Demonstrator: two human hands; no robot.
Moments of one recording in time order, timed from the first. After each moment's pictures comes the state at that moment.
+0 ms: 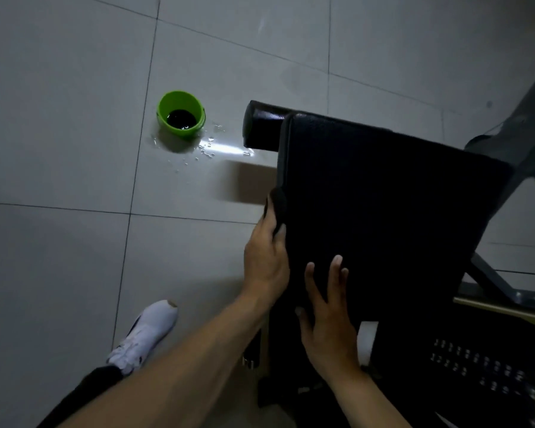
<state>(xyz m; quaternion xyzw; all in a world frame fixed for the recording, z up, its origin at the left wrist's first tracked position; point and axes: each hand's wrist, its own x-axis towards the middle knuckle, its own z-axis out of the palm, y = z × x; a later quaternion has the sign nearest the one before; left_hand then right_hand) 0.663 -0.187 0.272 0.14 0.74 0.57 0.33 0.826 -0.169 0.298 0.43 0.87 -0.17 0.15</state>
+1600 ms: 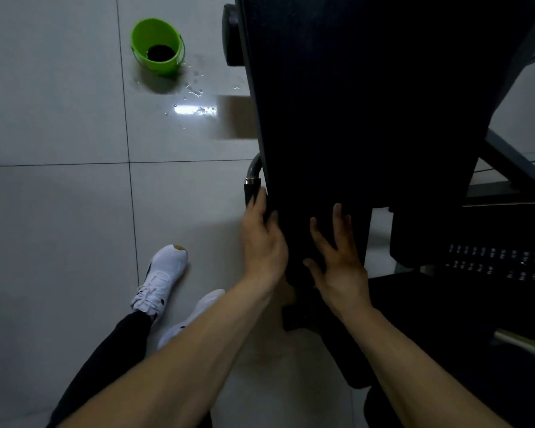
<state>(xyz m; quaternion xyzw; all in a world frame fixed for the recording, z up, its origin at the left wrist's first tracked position) 0.788 -0.282 0.256 0.09 0.76 0.56 0.32 0.949 -0.224 0.251 0.42 0.89 -0.17 0.08</state>
